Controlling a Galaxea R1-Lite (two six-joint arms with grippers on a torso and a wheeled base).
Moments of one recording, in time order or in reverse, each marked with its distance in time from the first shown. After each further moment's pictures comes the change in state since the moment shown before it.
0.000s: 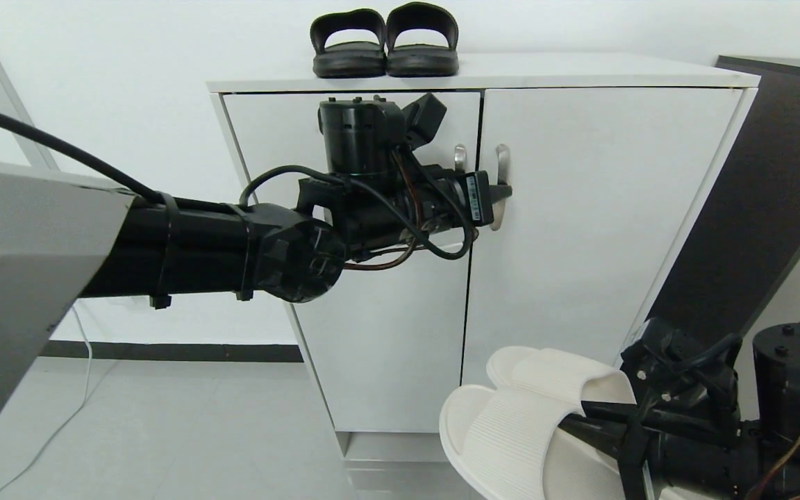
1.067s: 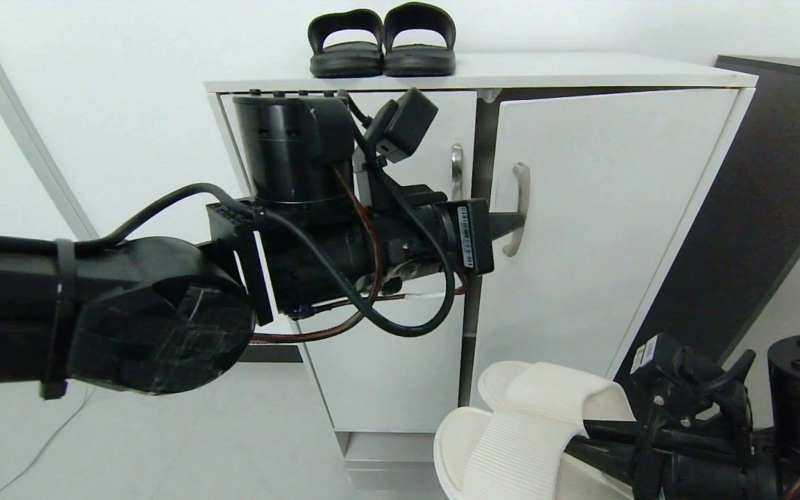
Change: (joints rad) left arm -0.102 -0.278 0.371 -0.076 -0.001 0.001; right arm 0.011 -0.028 0.034 0.002 0.074 -0.026
